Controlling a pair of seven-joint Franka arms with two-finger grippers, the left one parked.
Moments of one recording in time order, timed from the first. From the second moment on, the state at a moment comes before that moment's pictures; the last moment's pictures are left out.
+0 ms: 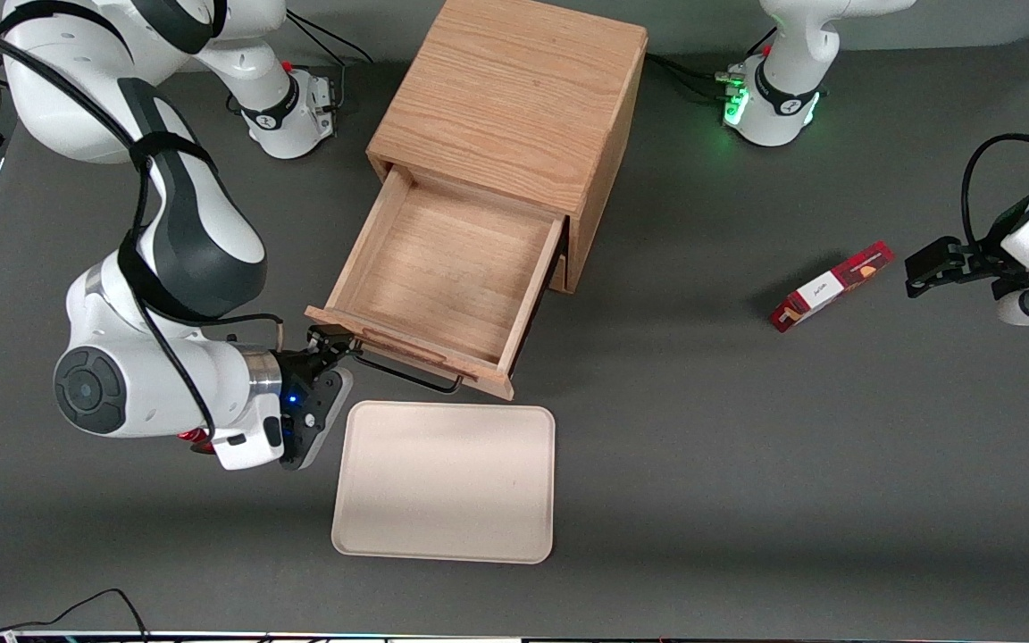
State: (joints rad) arm 0.04 0.76 0.44 -0.96 0.02 1.52 -0.57
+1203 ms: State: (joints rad) arm 0.09 0.84 0.44 -0.96 0.02 1.58 -0.47
